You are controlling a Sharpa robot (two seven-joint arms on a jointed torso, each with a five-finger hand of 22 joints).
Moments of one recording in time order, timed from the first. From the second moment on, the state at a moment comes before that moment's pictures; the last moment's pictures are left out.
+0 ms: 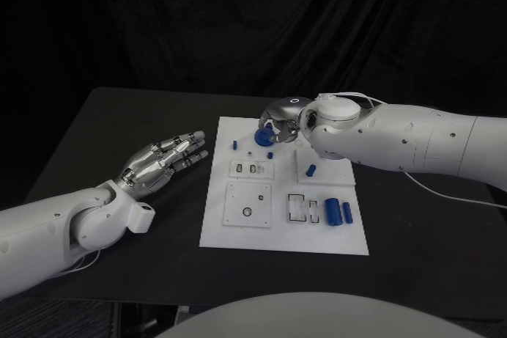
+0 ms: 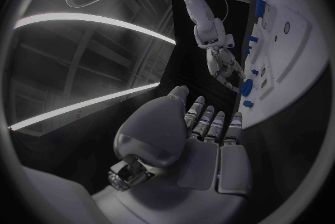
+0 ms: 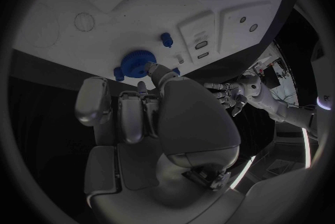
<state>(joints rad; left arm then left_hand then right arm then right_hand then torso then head) 1.12 -0.92 -0.21 1.42 -0.14 0.26 0.68 1.41 0.28 -0.07 0.16 0.47 0.40 0.12 0.09 0.05 0.14 0.15 0.17 0.04 0.08 0.16 0.03 0.03 0.16 0.04 0.27 0.03 0.02 1.36 -0.56 -0.23 1.23 -1.54 -0.17 -0.17 1.39 -0.06 0.32 0.06 0.31 0.68 0.07 0.07 0.37 1.45 -0.01 1.47 1.31 1.47 -0.06 1.41 1.31 0.08 1.36 0.06 1.20 1.31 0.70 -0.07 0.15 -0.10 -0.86</state>
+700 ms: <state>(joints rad) 1.11 -0.93 -0.21 1.42 -0.14 0.26 0.68 1.41 0.28 -0.07 0.16 0.47 0.40 0.12 0.09 0.05 0.14 0.15 0.17 0.04 0.08 0.16 0.03 0.03 0.16 0.04 0.27 0.03 0.02 1.41 -0.79 -0.23 1.37 -1.51 -0.25 -0.14 1.36 -0.06 0.30 0.09 0.27 0.77 0.07 0.11 0.32 1.46 -0.01 1.47 1.31 1.47 -0.06 1.42 1.31 0.08 1.39 0.05 1.22 1.31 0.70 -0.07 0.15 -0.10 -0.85</state>
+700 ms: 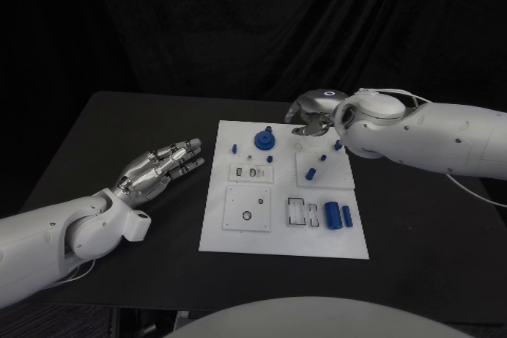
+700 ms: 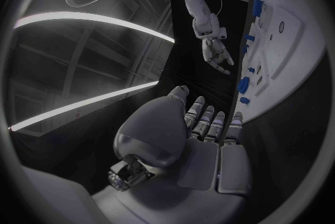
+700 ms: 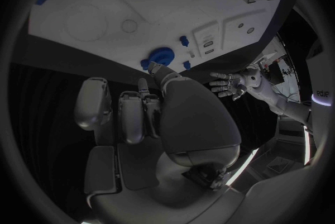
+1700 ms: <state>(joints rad) 1.08 -0.91 -0.21 1.41 -0.14 0.26 0.68 1.41 0.28 -0.07 0.16 0.47 0.40 0.12 0.09 0.05 0.14 0.16 0.17 0.04 0.08 0.16 0.03 0.03 0.16 0.04 0.27 0.03 0.02 1.32 -1.10 -0.25 1.42 -1.38 -0.27 -0.09 1.35 -0.06 0.25 0.19 0.14 0.77 0.07 0.07 0.23 1.26 -0.01 1.15 1.19 1.40 -0.06 1.11 1.21 0.11 1.29 0.05 0.90 1.31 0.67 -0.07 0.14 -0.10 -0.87</state>
